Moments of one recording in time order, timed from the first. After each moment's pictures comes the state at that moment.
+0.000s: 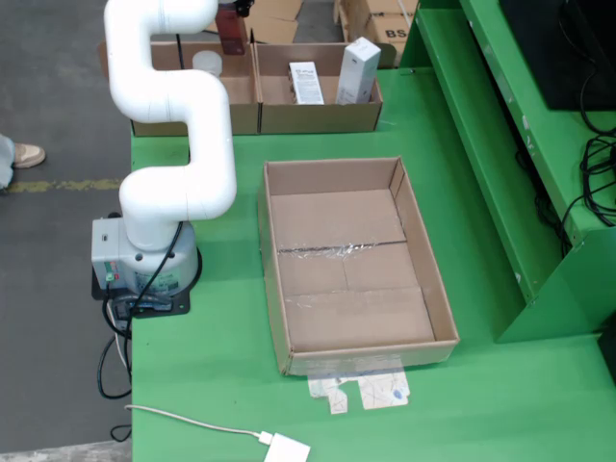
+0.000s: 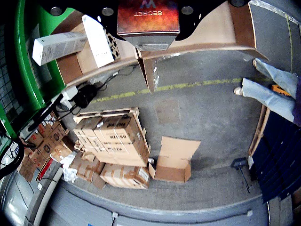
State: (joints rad) arm 1.57 -0.99 -0.03 0.03 1.23 0.11
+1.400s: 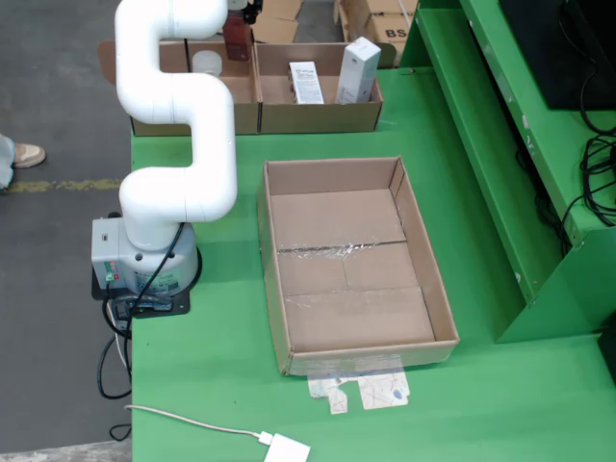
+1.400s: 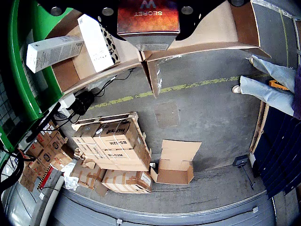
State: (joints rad) arm 1.51 -1.04 -0.03 0.08 1.29 0.12
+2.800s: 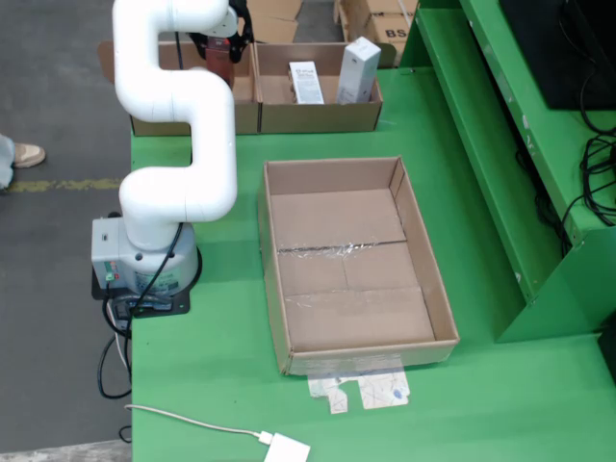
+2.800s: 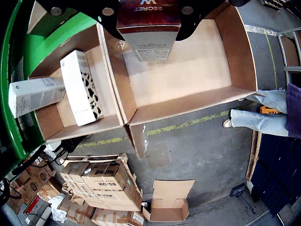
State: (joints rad) arm 1.51 -0.95 -0.03 -0.31 1.43 0.19
